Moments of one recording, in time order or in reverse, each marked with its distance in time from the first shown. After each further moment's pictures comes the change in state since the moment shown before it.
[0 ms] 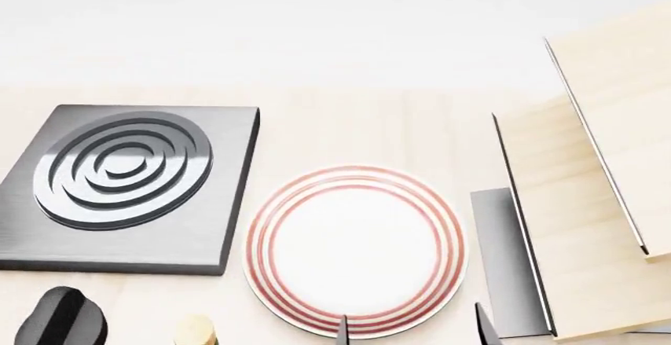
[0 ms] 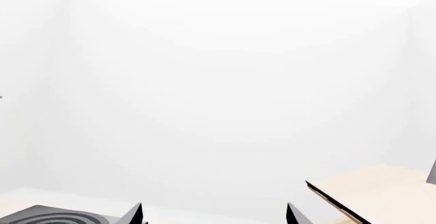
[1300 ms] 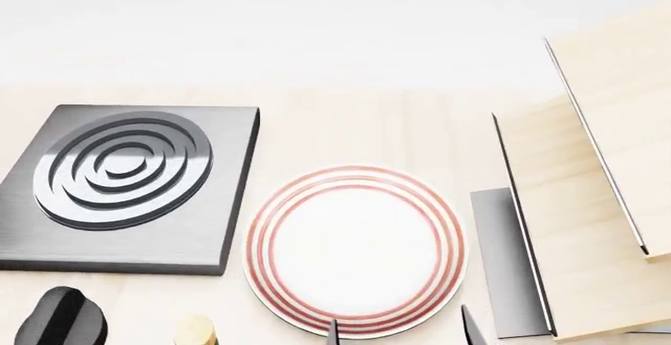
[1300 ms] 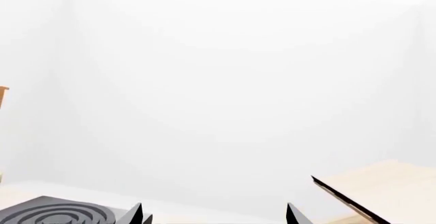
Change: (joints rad) left arm -0.214 -0.249 -0.085 -0.110 0.221 -0.440 0.463; right arm 0.023 0.017 -0.040 0.042 -0.004 -0.009 0.025
